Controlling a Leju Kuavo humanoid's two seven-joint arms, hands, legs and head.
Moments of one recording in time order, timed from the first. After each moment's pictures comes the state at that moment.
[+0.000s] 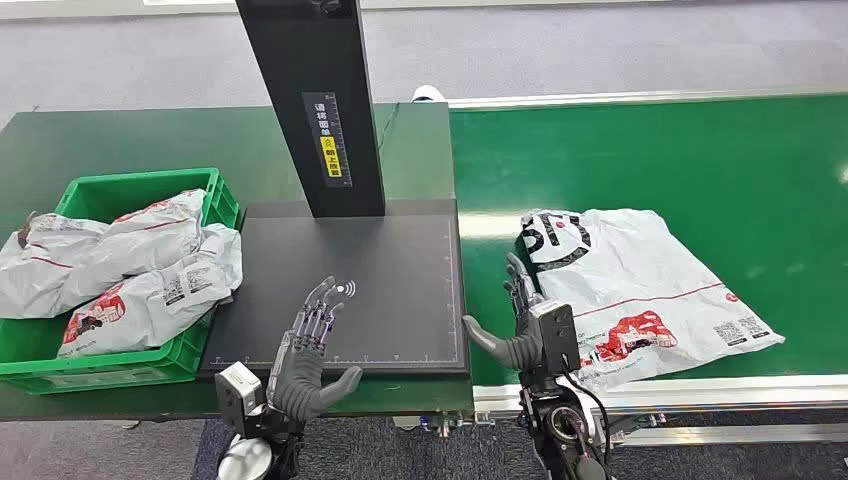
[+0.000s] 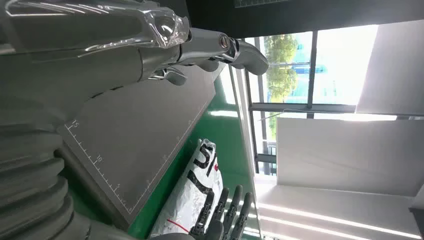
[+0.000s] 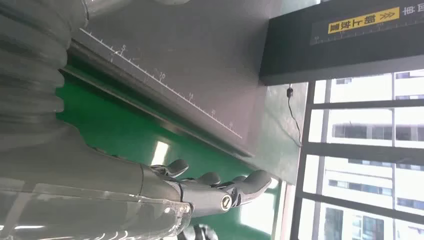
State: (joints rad) left arm -0.10 -0.13 -0.18 -1.11 -0.07 -0.25 -0.59; right arm -0.13 0.14 0.20 -1.10 0.07 -0.01 -0.42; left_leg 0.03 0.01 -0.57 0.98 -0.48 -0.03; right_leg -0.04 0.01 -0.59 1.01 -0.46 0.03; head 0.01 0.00
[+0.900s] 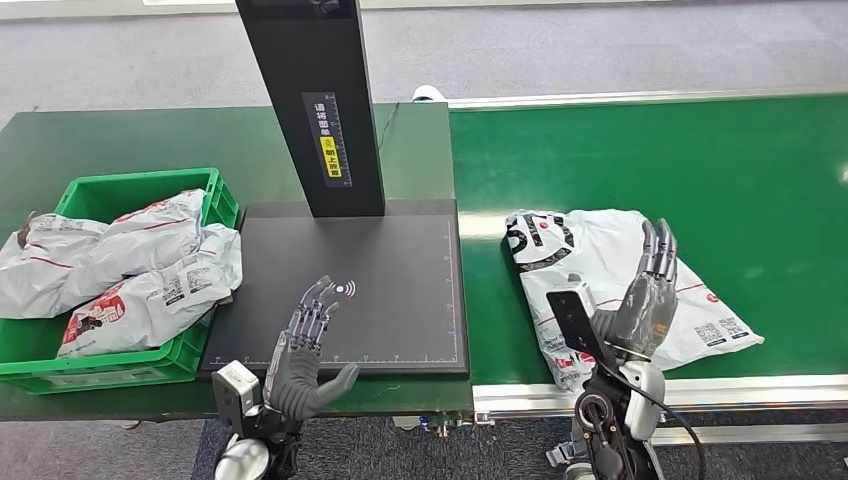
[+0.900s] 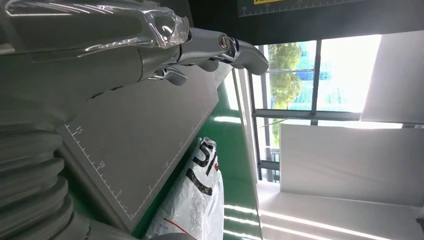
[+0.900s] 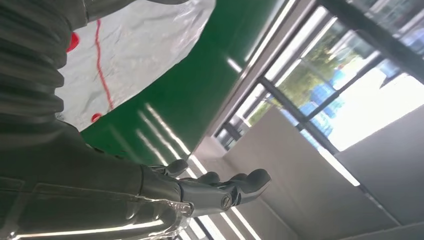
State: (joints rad) left arm -0.09 -0.13 -0.17 -1.14 -0.07 -0.23 -0.57; right arm -0.16 0.10 0.00 -1.19 0.92 -0.64 -0.19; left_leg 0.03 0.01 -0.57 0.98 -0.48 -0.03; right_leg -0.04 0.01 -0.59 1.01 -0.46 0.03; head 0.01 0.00
